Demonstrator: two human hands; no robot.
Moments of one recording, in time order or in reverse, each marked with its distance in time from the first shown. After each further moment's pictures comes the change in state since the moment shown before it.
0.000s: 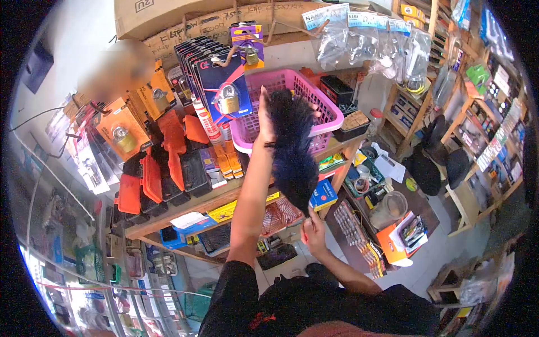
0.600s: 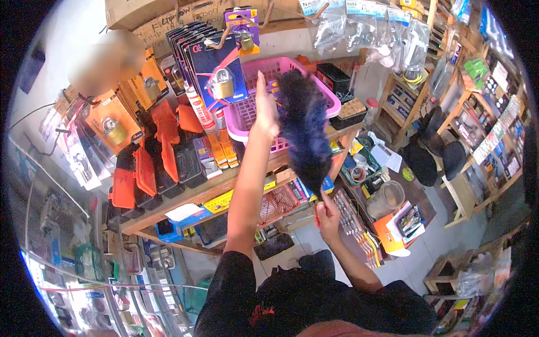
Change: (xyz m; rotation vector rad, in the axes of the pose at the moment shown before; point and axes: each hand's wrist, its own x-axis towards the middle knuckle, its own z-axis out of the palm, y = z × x) left_hand -0.008 0.000 0.038 0.215 0.487 0.023; right_hand 0.009 -0.021 -0.031 -0.172 0.118 -0.109
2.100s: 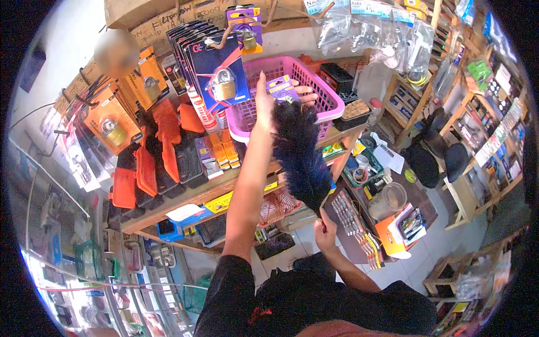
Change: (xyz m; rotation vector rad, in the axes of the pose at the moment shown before) left_hand 0.033 -0.003 -0.037 -0.223 -0.270 -0.069; right_hand -0.037 0.045 -0.010 -0.361 0.064 -0.175
